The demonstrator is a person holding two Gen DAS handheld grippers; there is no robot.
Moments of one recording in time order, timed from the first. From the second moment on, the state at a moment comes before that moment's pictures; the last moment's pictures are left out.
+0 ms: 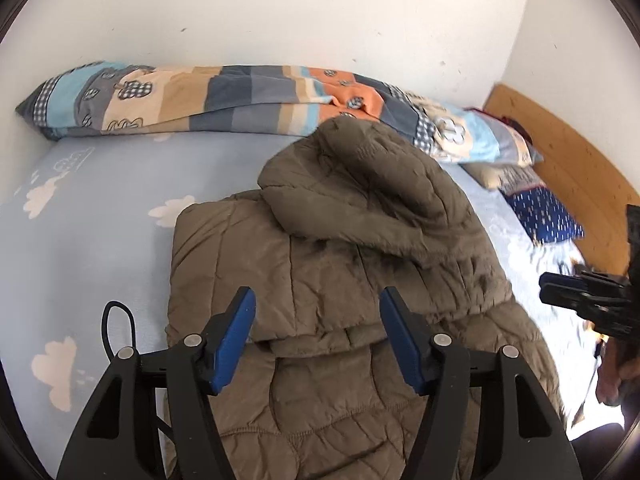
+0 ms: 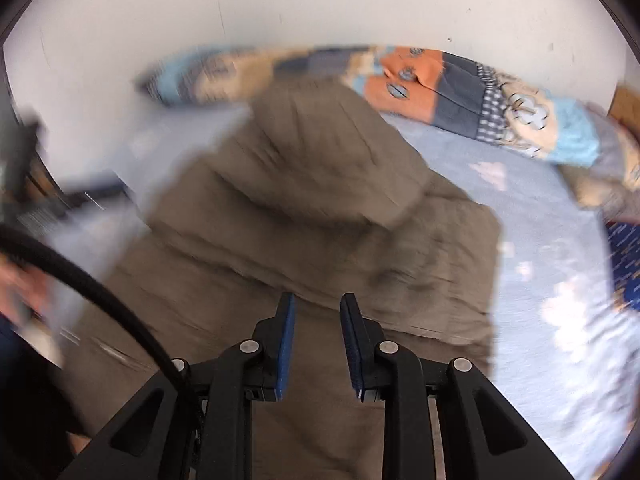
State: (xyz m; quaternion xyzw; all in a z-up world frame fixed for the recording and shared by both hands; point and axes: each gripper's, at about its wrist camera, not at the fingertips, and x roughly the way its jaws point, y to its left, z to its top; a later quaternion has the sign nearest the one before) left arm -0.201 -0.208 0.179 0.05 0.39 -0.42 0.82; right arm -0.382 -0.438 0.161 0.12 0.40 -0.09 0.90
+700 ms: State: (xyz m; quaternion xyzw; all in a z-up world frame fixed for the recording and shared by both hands) left arm -0.137 -0.201 0.170 -0.04 0.44 -0.40 0.80; right arm -0.190 -0.348 0.127 -0.09 0.47 -0.06 0.87
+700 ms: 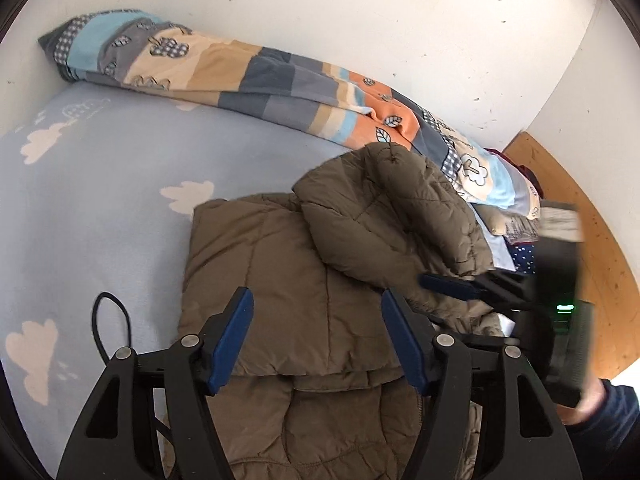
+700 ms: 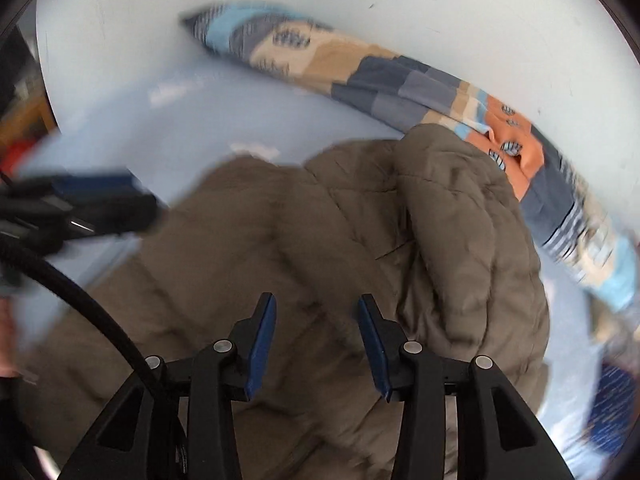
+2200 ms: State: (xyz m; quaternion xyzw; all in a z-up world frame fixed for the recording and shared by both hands) left arm -0.115 -0.366 0.100 0.14 0.47 -0.35 0.80; right arm -0.231 -0.522 0.085 0.20 0.45 -0.15 0.86
